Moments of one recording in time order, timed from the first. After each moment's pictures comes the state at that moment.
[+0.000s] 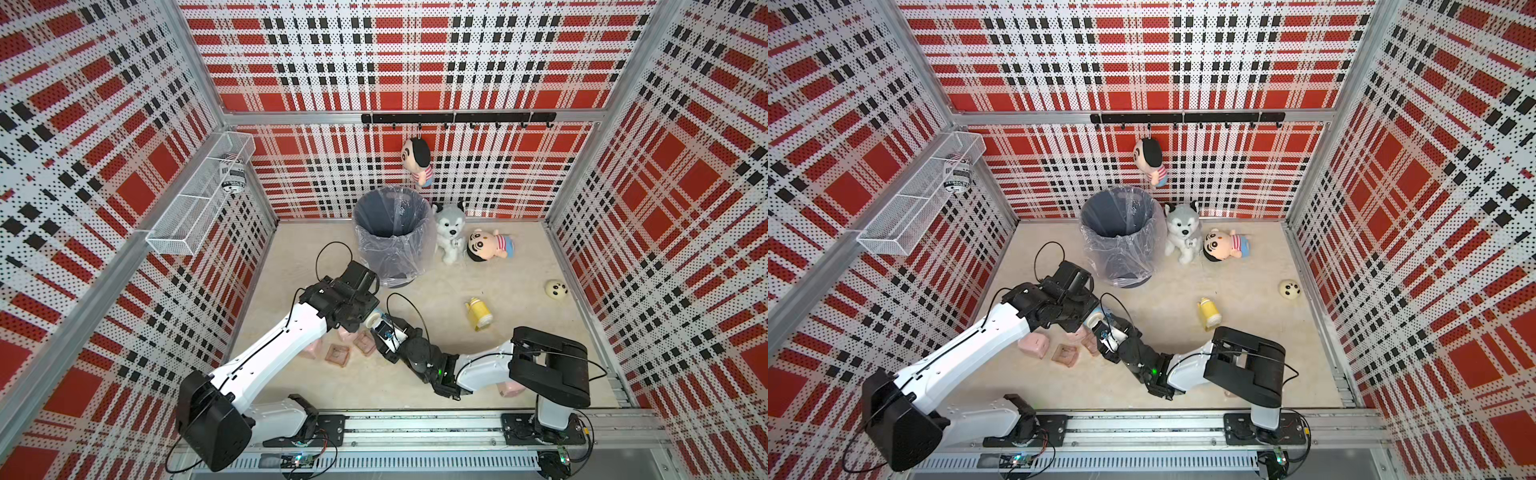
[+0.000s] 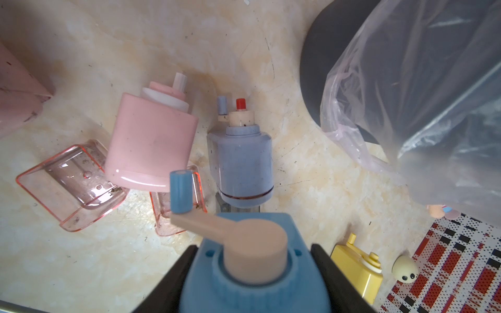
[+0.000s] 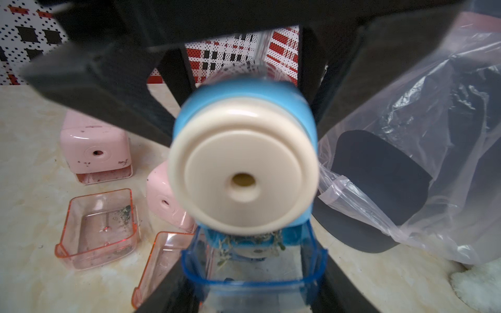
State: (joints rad) left arm -0.59 1.25 1.08 -0.91 -0.14 -1.41; right arm 1.24 1.81 0.72 0.92 0.49 -0.21
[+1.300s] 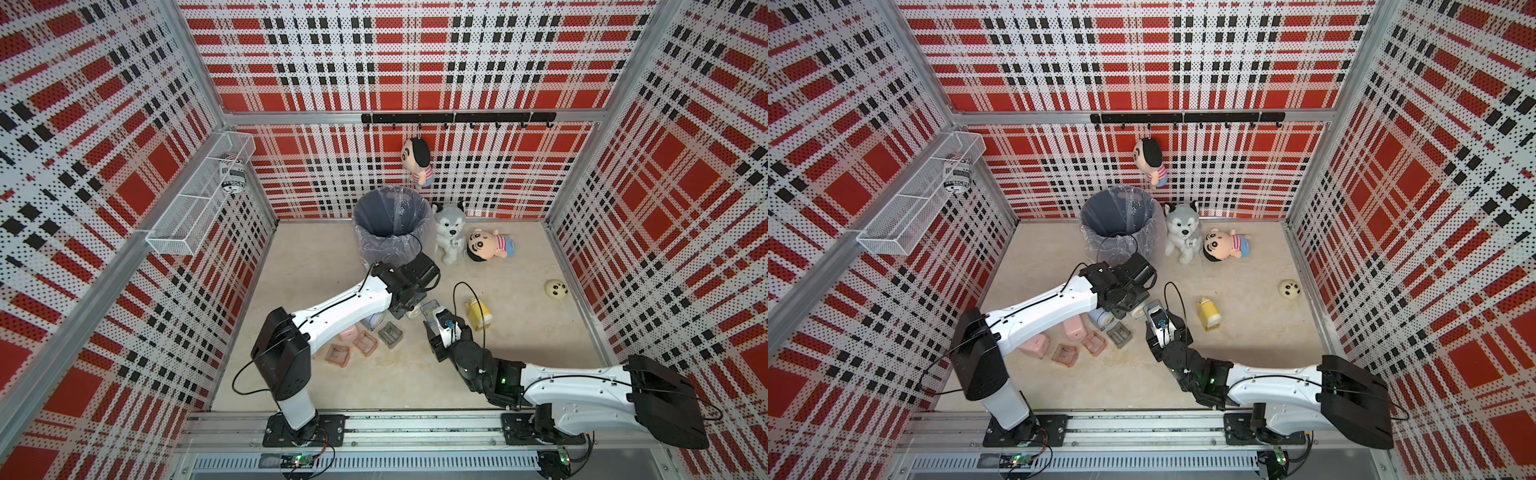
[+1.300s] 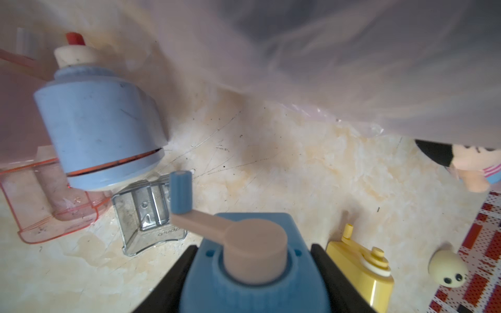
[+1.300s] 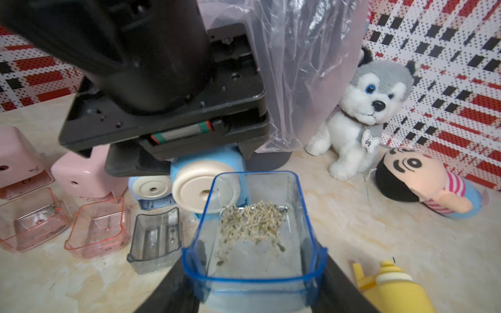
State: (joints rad) left arm -0.85 1.76 1.49 -0.95 -0.30 -1.49; right arm 1.21 1.17 0.44 0.41 0.78 0.10
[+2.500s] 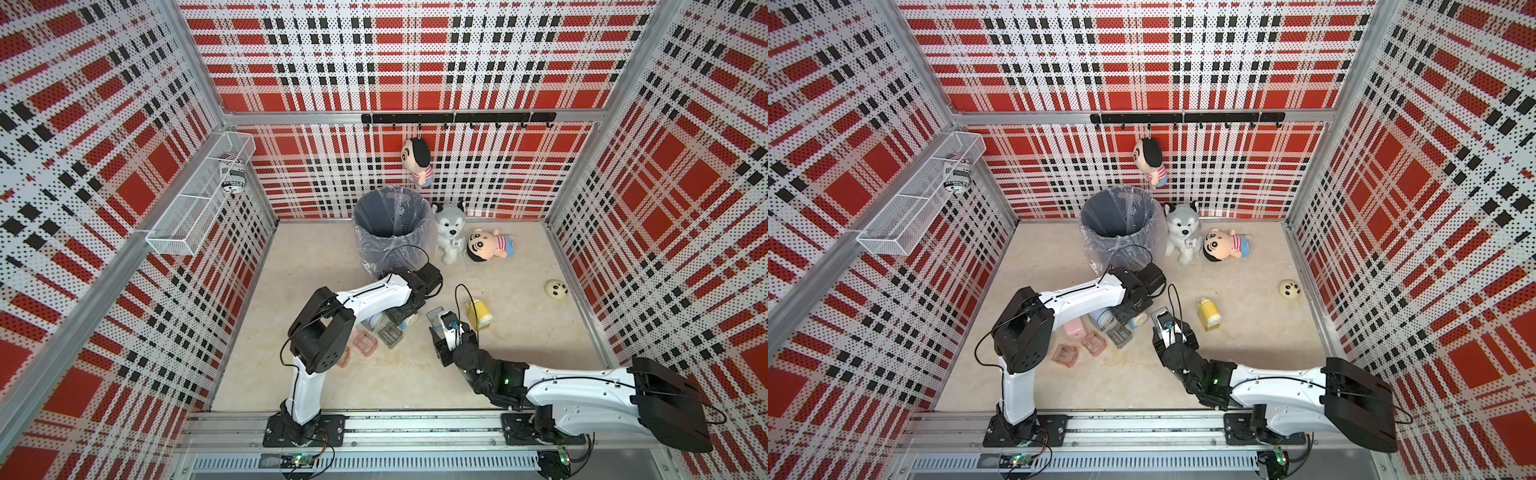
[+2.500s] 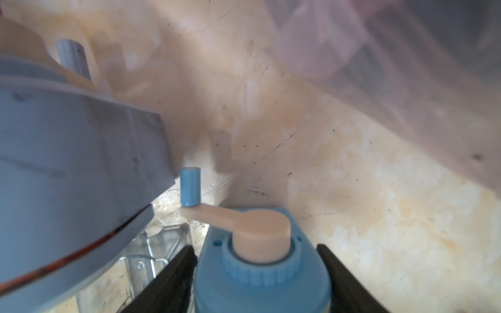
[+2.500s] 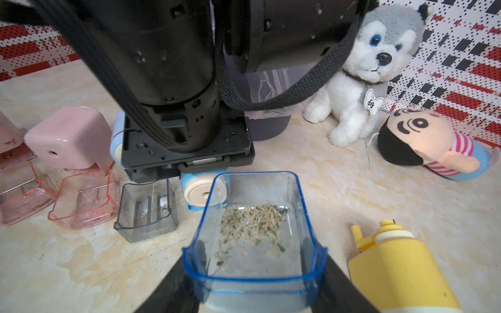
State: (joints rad) left arm -0.81 1.99 1.50 -0.93 -0.32 -1.48; right arm 1.21 1.16 0.42 0.31 0.74 0.20
